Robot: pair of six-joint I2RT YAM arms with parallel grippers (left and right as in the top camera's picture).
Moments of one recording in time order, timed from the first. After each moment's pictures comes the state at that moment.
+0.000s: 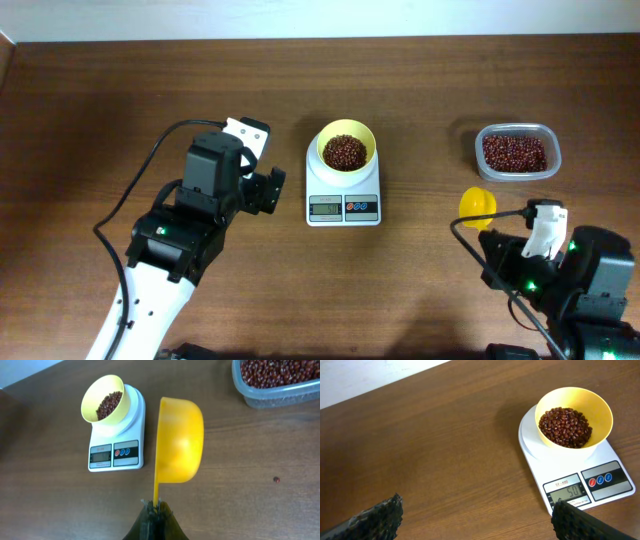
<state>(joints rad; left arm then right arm) -0.33 1.14 1.10 -0.70 -0.16 0.10 -0.14 0.62 0.80 -0.97 -0.42 0.17</state>
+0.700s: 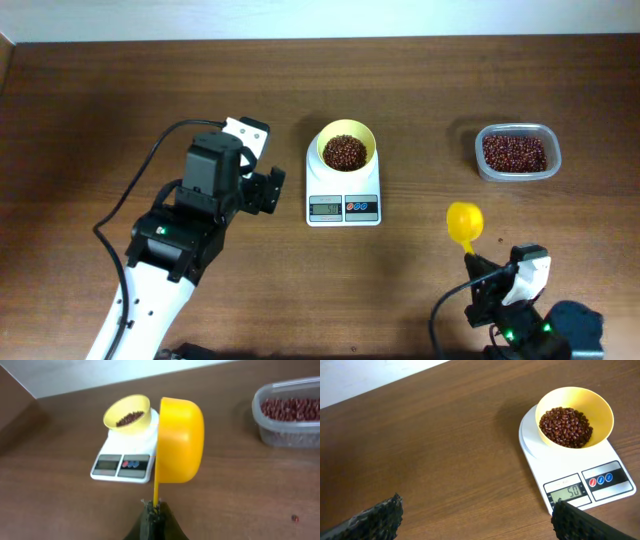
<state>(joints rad) -0.33 1.14 1.10 -0.70 -0.16 0.10 -0.03 0.06 0.45 -0.81 -0.38 0.17</state>
